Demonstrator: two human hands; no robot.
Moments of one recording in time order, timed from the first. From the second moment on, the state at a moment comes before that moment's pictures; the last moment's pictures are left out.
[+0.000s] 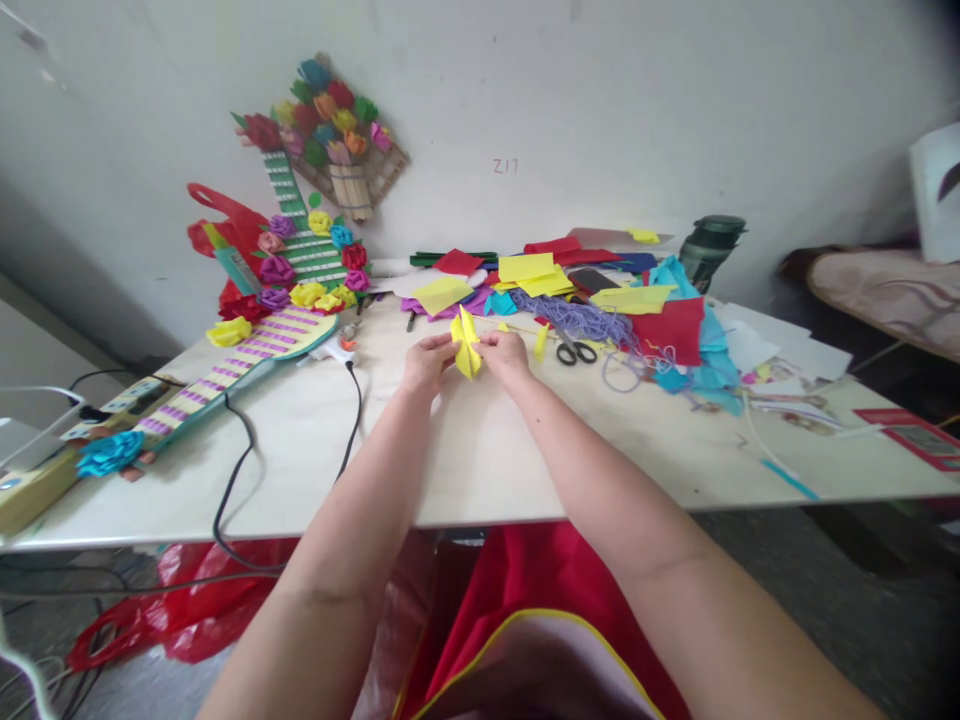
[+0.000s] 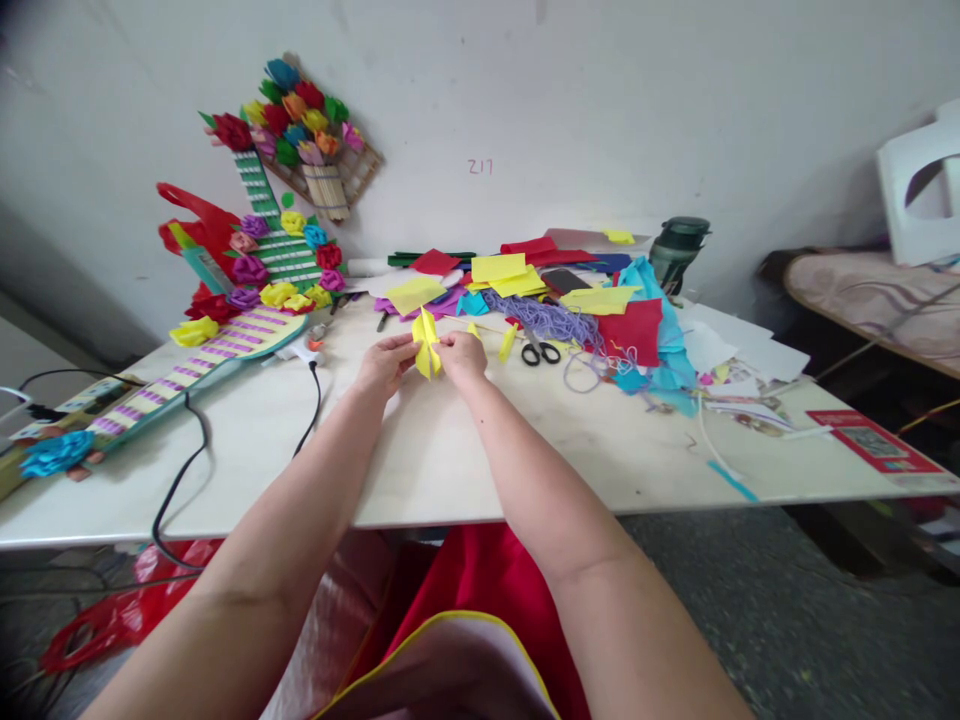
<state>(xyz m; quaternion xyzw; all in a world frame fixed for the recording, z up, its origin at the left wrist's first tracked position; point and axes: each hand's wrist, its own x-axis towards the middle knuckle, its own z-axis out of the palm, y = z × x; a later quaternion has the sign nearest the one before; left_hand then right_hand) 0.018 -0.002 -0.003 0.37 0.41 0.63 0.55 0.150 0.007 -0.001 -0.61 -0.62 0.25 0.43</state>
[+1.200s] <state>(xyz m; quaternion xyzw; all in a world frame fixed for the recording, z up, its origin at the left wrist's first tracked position) 0.030 -0.005 -0.003 0.38 0.46 0.66 0.46 0.133 -0.027 0.018 -0.63 -0.73 -0.04 0.25</state>
